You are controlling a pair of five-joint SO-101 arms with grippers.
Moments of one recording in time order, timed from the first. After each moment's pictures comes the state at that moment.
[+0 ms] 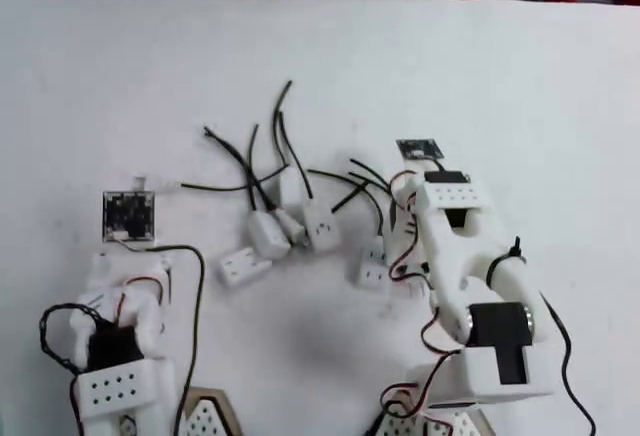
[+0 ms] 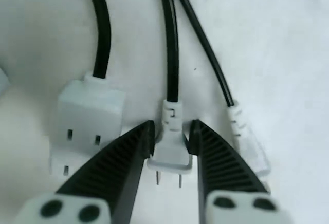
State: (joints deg) left arm -20.1 -86.9 96.4 45.1 -13.3; right arm -4.0 0.9 39.5 65.3 4.1
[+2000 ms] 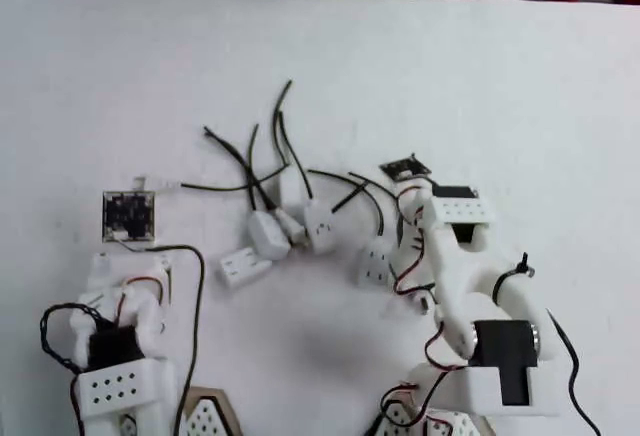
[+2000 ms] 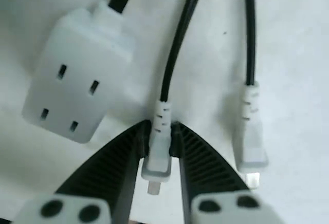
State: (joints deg) left arm -20.1 -86.9 96.4 45.1 -13.3; right arm -3.3 -4.3 45.3 65.8 21.2
